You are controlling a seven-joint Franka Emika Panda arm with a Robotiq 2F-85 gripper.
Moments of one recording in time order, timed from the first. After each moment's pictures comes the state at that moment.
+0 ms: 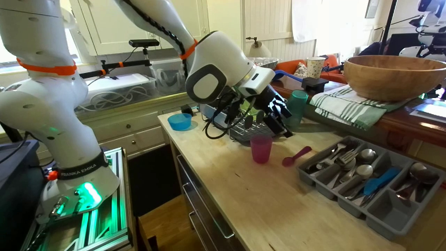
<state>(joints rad) -0.25 0.18 -0.19 -2.42 0.08 3.34 0.31</state>
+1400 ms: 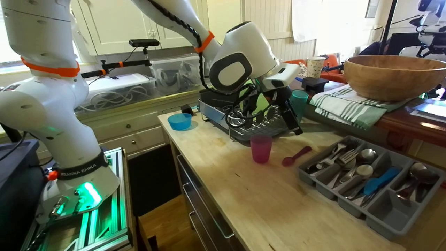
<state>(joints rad) -0.28 0.28 -0.14 -2.19 0.05 3.03 0.20</state>
